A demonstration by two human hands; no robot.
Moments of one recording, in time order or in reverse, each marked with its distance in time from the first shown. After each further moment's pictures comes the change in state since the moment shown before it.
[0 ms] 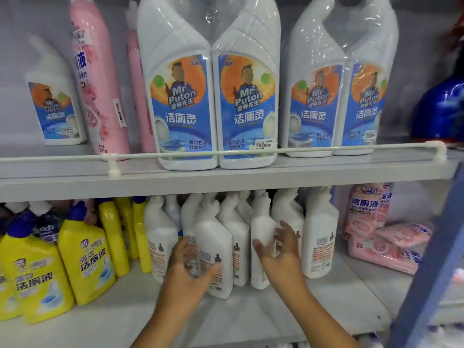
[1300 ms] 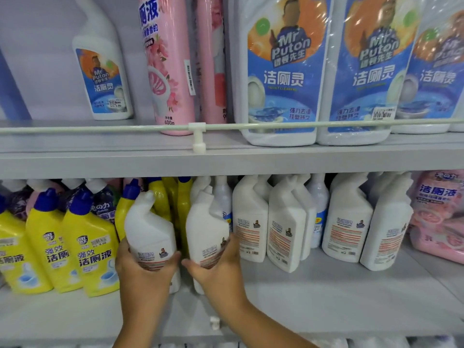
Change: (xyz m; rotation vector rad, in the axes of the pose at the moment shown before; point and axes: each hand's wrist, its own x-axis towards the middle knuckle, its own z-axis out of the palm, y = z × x) left_hand 0.025 -0.068 -0.154 0.131 0.511 -0.008; right_hand -0.097 -0.022 0.220 0.018 -0.253 -0.012
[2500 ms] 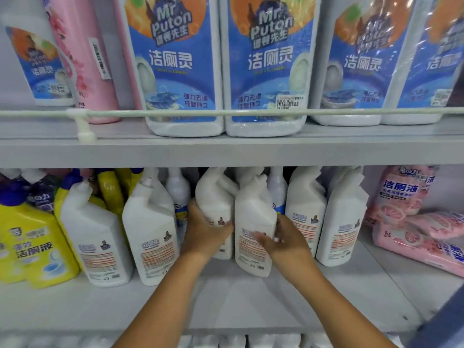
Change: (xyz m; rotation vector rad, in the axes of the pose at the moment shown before) left_hand -0.062 0.103 0.175 -0.042 -0.482 -0.088; right_hand 0.054 0.025 -0.238 -0.090 -0.109 0.153
